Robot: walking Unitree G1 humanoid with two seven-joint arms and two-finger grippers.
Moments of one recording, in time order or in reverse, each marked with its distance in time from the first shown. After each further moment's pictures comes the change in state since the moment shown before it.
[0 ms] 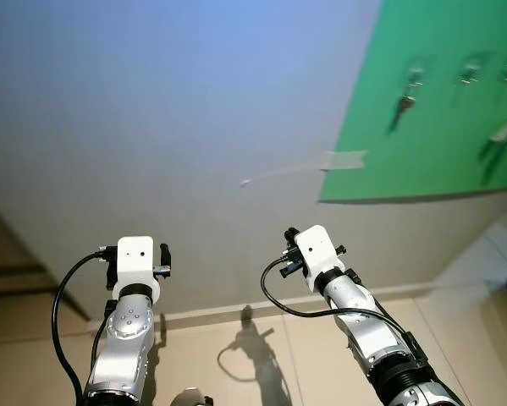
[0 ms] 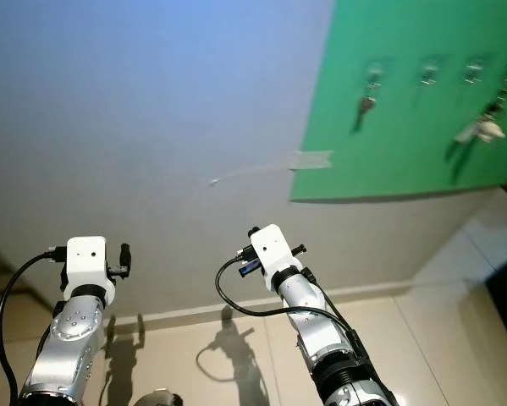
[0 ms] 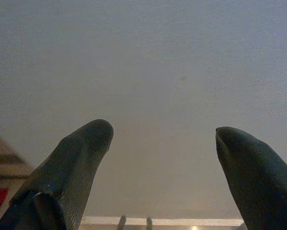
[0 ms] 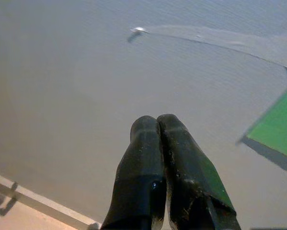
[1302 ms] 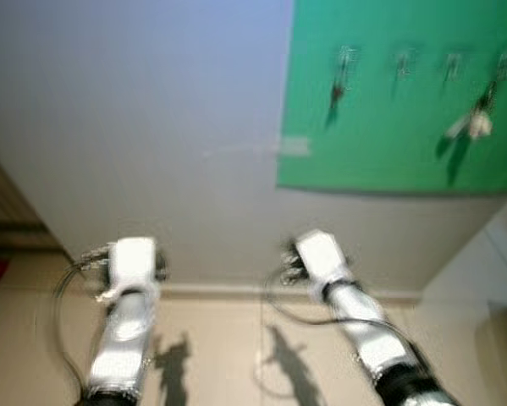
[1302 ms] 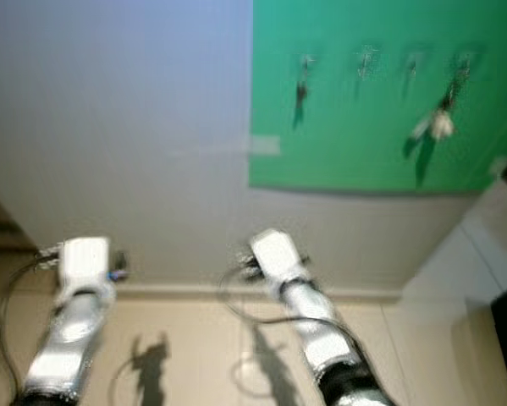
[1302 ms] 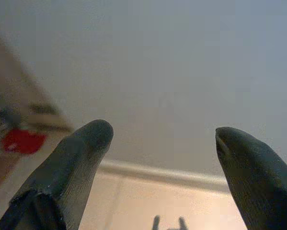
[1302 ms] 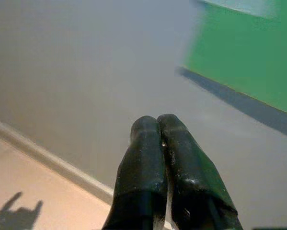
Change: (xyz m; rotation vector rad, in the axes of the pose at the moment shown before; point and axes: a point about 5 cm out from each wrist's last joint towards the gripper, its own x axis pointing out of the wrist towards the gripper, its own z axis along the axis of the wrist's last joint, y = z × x) left arm 0.004 -0.003 -0.002 0.032 0.064 0.035; right arm -0.009 -0.003 -0.014 0.052 0.038 -0.014
